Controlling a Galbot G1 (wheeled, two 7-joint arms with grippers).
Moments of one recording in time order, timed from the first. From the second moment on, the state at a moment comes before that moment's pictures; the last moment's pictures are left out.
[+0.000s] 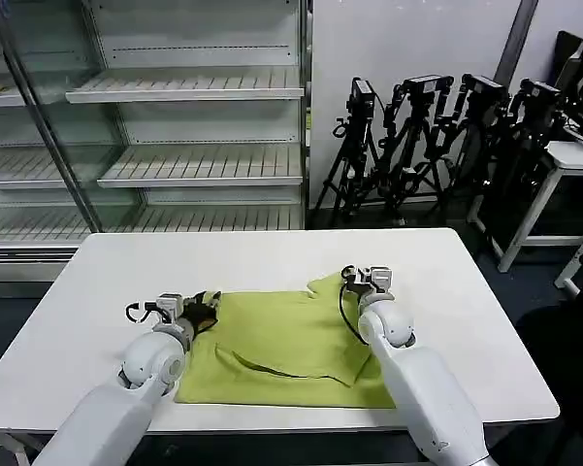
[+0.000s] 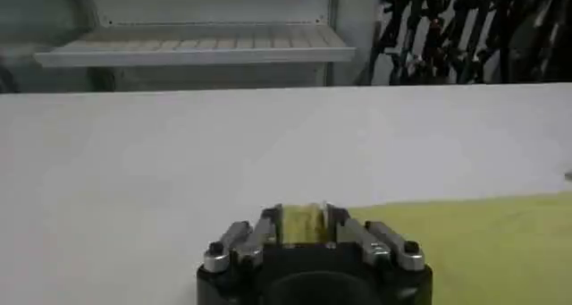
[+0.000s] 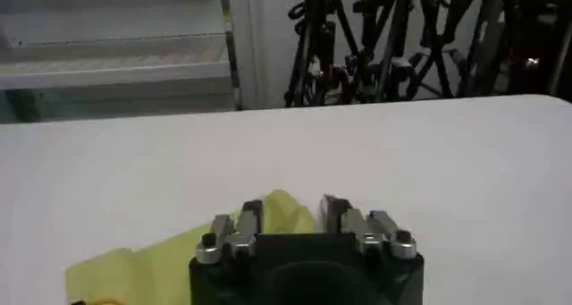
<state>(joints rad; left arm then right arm) 0.84 -1.02 -0.12 -1.68 -0.78 0.58 -0.37 -0.64 1.33 0.11 1.39 0.58 -0.57 0.38</state>
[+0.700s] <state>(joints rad) 0.90 -0.97 -0.20 -1.79 -0.84 0.58 -0.37 -0.71 1.28 0.11 1.54 0.59 -0.50 0.37</state>
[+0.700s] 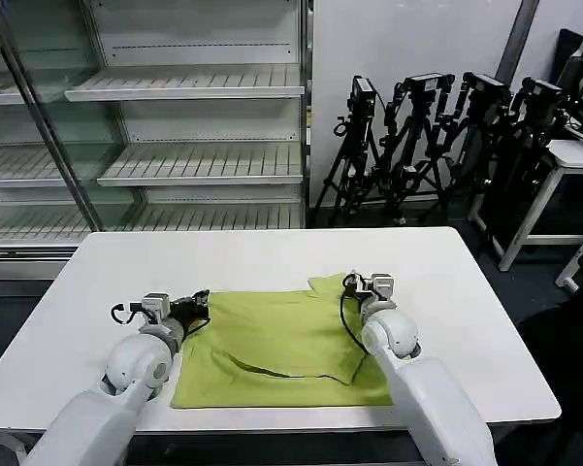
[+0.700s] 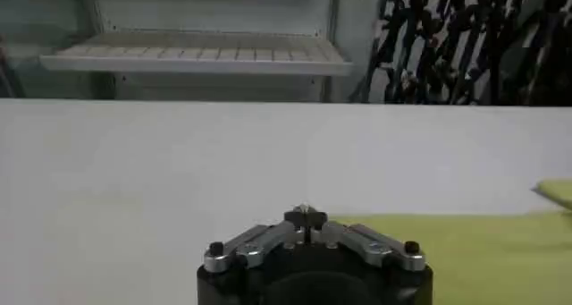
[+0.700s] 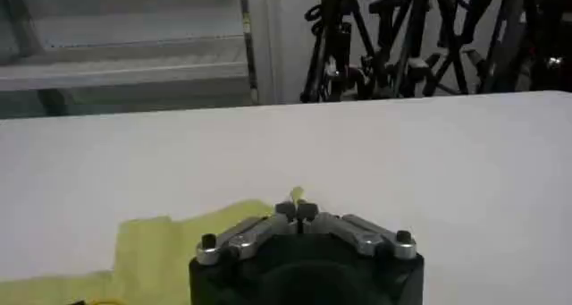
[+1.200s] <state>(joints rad) 1.01 -0.93 -0.27 -1.94 -0.84 0.58 -0.35 -0.82 1.19 0.17 1.79 0.59 -0.50 0.36</state>
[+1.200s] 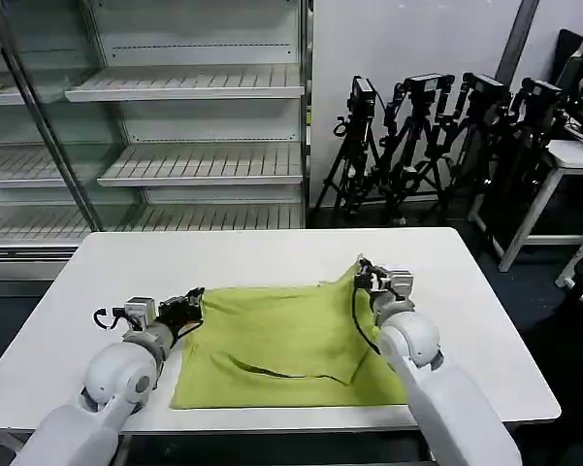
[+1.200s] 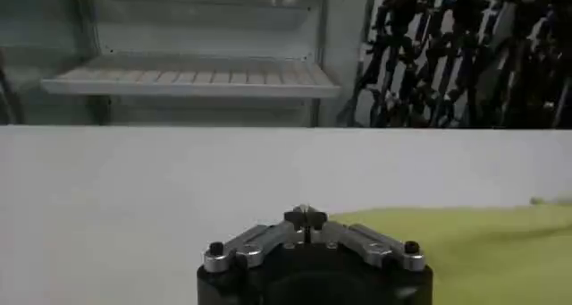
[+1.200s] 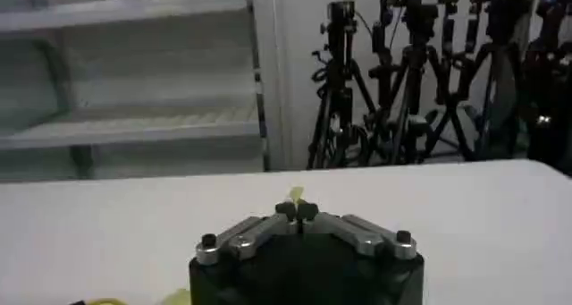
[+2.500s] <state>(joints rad) 1.38 -0.87 -0.38 -2.17 -0.62 0.58 -0.26 -1.38 1.15 0.33 2.16 0.45 -0.50 0.32</state>
